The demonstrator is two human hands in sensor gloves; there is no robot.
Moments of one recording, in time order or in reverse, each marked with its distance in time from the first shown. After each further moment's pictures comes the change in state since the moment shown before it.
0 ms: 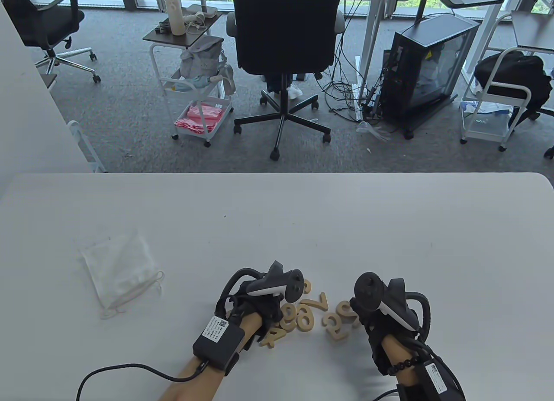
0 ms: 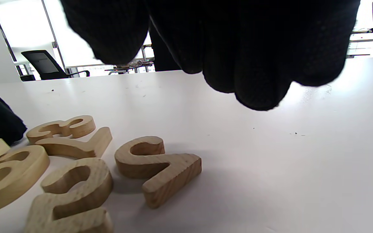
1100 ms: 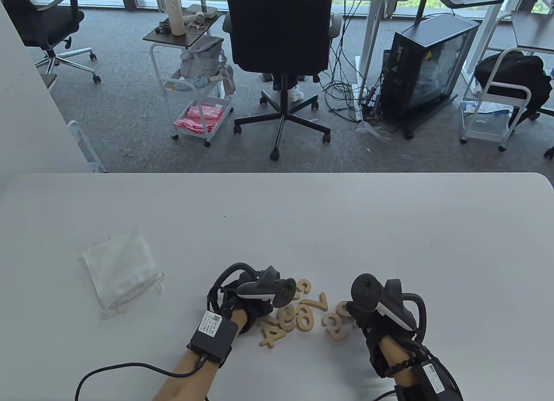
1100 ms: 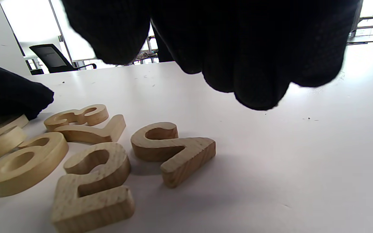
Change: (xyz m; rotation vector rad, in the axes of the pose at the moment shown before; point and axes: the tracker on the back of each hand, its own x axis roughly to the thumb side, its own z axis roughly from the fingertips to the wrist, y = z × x) left_hand -0.020 -0.011 -0.002 0.215 -0.105 -0.198; right_hand 0.006 0.003 0.002 0.048 -0.028 -0.020
